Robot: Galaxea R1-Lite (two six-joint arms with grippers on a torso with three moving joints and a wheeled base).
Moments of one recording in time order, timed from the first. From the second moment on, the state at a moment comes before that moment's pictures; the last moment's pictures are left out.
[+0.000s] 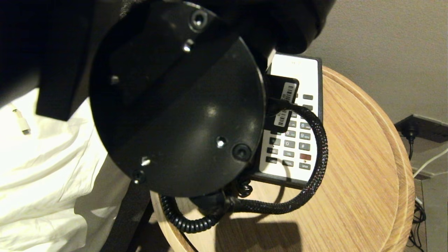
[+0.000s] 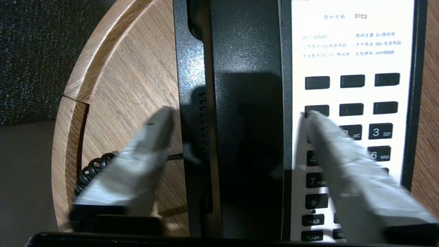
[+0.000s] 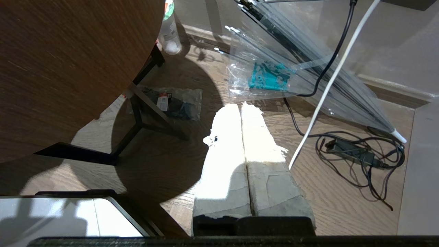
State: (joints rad) left arm -1.21 1.80 -1.93 0.61 0.86 -0.30; right arm 0.00 0.00 0.00 0.01 0.01 -0.02
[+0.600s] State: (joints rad) left arm -1.21 1.81 -1.93 0.61 0.86 -0.30; right arm 0.00 0.00 0.00 0.01 0.01 -0.01
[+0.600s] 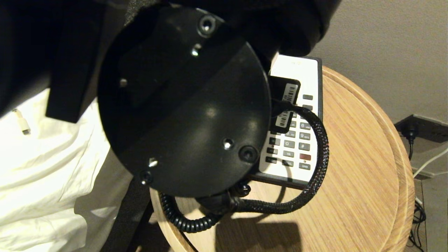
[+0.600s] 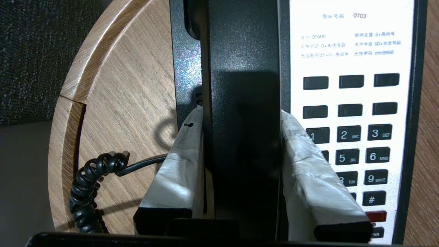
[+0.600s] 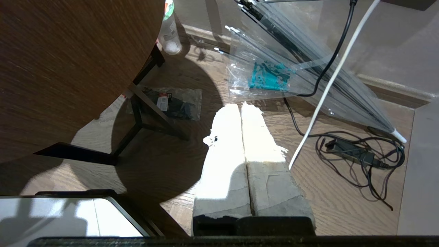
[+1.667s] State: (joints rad) left arm -1.22 1.78 -1.93 0.61 0.90 -0.29; right arm 0.00 0.00 0.00 0.01 0.01 -0.02
